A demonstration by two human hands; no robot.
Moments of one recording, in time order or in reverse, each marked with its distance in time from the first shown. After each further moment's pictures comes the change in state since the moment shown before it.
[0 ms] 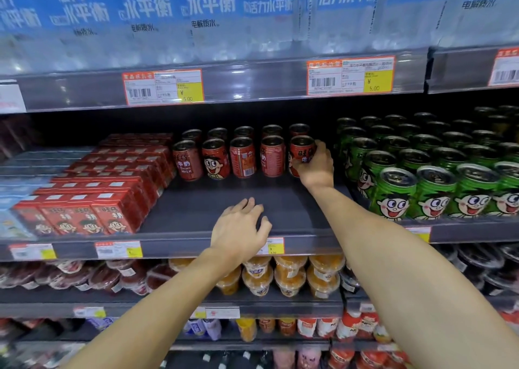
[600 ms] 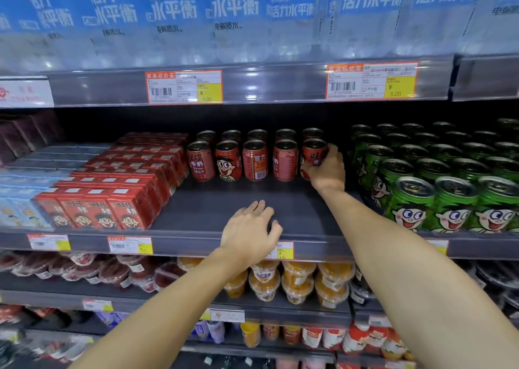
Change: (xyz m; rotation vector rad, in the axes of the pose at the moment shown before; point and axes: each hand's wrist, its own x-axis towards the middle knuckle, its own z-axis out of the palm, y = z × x) left_hand 0.000 0.000 0.000 -0.019 0.012 0.013; right_hand 0.012 0.003 0.009 -0.037 -0.018 0.009
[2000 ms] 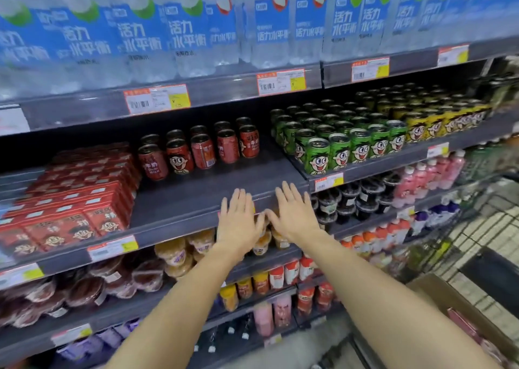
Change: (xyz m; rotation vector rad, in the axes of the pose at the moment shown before) left_hand -0.062 0.023 0.008 0.094 -0.053 0.272; right_hand -0.233 0.018 -0.078 -0.808 -0.275 -0.121
